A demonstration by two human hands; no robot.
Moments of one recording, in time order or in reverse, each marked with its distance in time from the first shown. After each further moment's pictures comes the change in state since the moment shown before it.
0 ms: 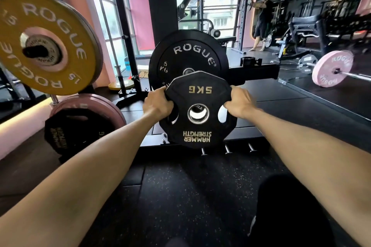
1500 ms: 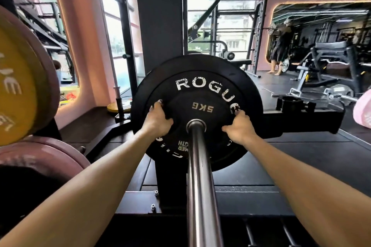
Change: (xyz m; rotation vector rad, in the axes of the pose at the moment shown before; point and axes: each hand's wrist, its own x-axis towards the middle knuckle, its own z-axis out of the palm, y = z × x) left_hand 0.325 -0.033 0.140 -0.135 -0.086 -0.178; right_hand 0.337 0.025 0.146 0.273 -0.092 0.221
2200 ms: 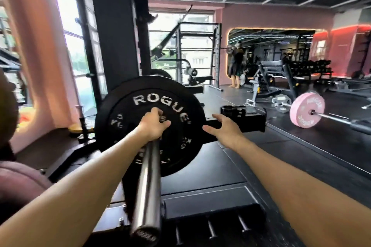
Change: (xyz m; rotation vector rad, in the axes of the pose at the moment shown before) left_hand -0.094 0.105 -0.003 -0.041 -0.151 0.227; right_hand -0.095 0.037 -0.131 0.066 0.036 -0.155
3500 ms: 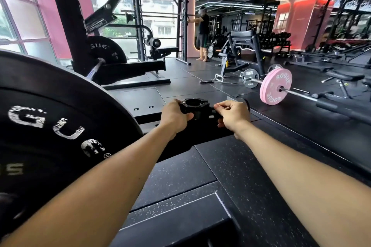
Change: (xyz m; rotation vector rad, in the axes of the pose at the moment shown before) left_hand 0.253 0.115 0.282 -0.311 -0.213 -0.060; right_hand 0.258 0.212 -0.045 0.321 0.353 0.295
